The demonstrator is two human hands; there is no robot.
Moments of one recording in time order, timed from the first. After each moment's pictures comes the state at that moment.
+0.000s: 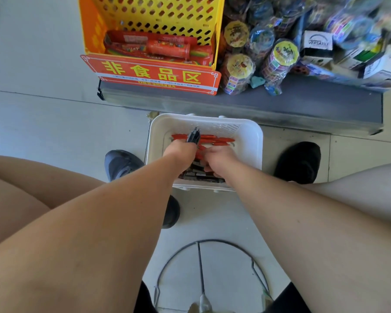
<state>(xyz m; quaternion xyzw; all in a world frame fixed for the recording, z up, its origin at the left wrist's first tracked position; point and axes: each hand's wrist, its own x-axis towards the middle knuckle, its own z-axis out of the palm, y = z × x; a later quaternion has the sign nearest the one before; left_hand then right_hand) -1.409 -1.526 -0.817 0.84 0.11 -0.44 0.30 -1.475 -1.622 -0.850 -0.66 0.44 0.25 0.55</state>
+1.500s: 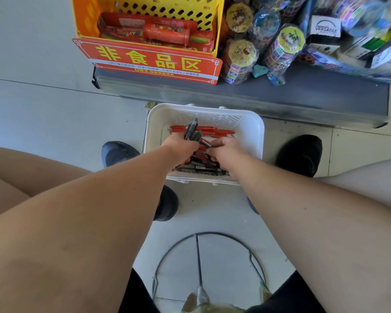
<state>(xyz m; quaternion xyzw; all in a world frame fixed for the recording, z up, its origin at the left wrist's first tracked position) -1.407 -1.515 -0.827 0.82 0.06 -0.49 0.30 -1.483 -1.638 -0.865 -0.65 0.48 0.22 0.55</state>
